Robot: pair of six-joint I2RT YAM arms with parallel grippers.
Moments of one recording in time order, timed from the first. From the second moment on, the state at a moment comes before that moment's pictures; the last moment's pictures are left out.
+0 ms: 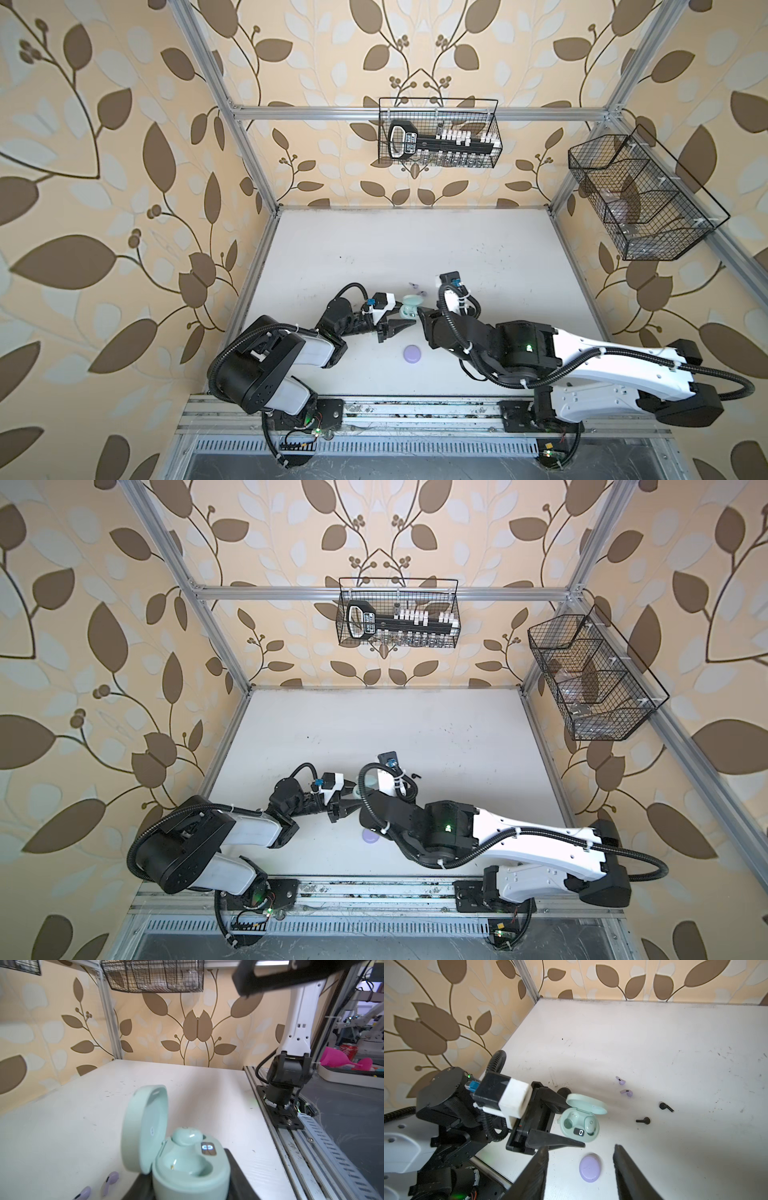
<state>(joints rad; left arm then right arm) -0.48 1.44 0.23 1.26 0.85 -0.03 1.34 1.16 1.14 -0.70 0.74 0.79</state>
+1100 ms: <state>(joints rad) -0.26 0.70 0.11 0.69 0.35 -0.24 1.16 1.75 1.06 -0.23 0.38 0.76</state>
